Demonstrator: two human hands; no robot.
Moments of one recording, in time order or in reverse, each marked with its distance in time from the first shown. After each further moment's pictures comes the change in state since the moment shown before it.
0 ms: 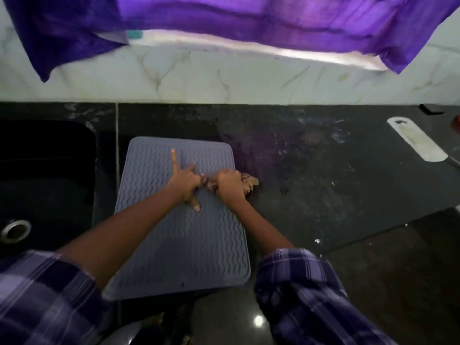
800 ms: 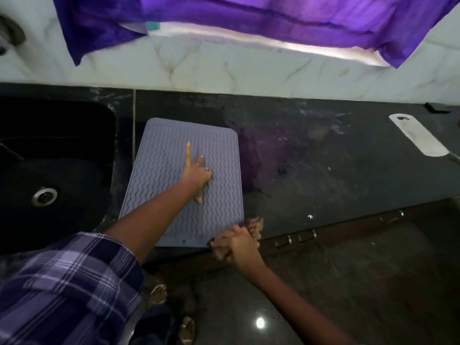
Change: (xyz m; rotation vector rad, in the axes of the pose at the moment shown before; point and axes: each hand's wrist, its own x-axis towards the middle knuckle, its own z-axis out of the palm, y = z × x) left_hand -0.056 0.056 0.001 0.148 -0.049 -0.124; right_hand -0.204 0.021 0.065 0.013 -0.166 -0.328
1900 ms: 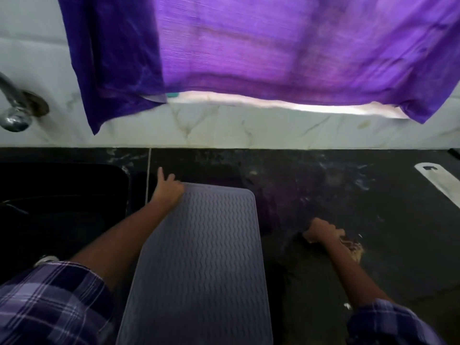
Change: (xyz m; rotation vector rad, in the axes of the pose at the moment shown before) left_hand 0.084 -0.166 0.010 -0.193 0.095 -0.196; right_hand 0.136 0.191 -0.141 -0.071 -0.018 0.979
